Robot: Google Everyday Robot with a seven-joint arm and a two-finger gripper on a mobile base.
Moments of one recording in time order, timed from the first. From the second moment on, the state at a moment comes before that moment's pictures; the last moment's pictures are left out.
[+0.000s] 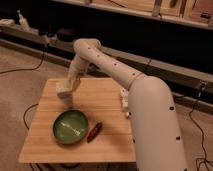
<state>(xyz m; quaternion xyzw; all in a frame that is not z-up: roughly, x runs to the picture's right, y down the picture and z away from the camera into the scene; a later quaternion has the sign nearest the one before) -0.190 -0.036 0.823 -0.30 -0.28 -0.08 0.91</state>
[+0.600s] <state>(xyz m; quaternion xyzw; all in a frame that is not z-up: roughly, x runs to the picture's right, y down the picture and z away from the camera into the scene) -0.211 -0.037 0.821 -0.30 -0.27 -0.11 0.91</state>
